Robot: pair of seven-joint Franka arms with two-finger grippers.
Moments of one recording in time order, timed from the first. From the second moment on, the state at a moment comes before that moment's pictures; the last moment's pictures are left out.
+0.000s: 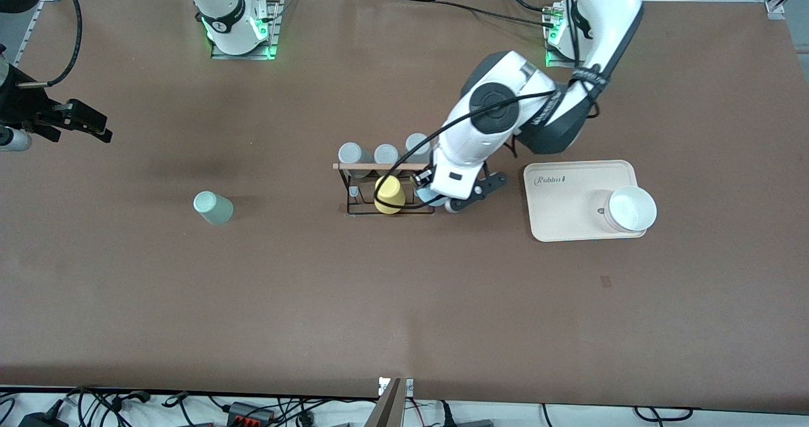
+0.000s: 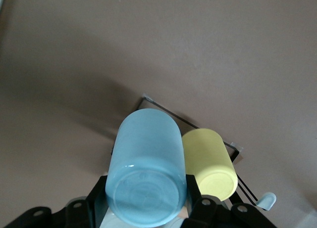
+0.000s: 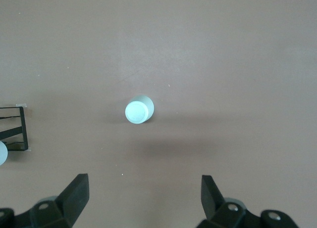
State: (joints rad) left arm -0.39 0.58 -0.33 -1.42 -0.07 2.00 -1.22; right arm -0.03 -0.03 -0.03 -1.75 0.01 1.72 -0.04
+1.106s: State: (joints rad) left arm -0.42 0.70 -0.32 -1.38 -0.06 2.02 -1.24; right arm -0.03 -0.03 -0.03 -1.75 0.01 1.72 -0.04
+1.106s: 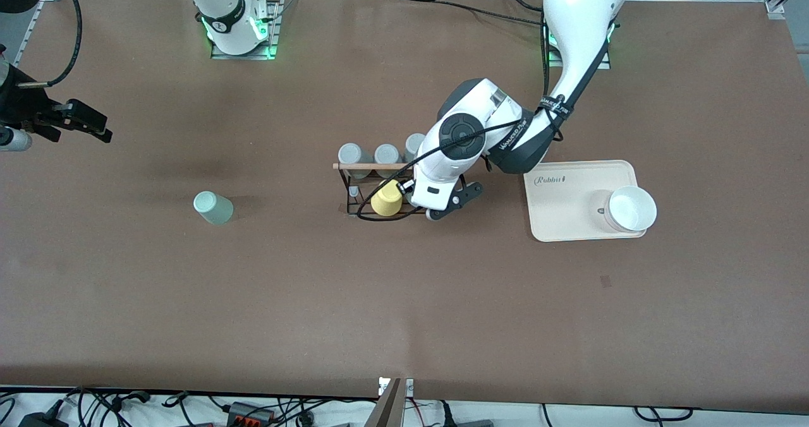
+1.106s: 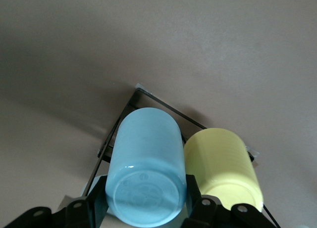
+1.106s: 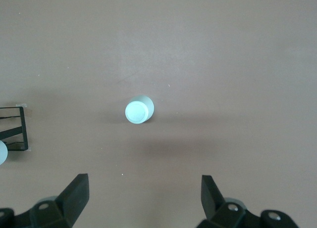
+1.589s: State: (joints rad) left arm -0.42 0.71 -0.32 -1.37 -0.06 2.03 -1.24; right arm -0.03 -0.02 -0.03 -1.75 0.01 1.72 -0.04
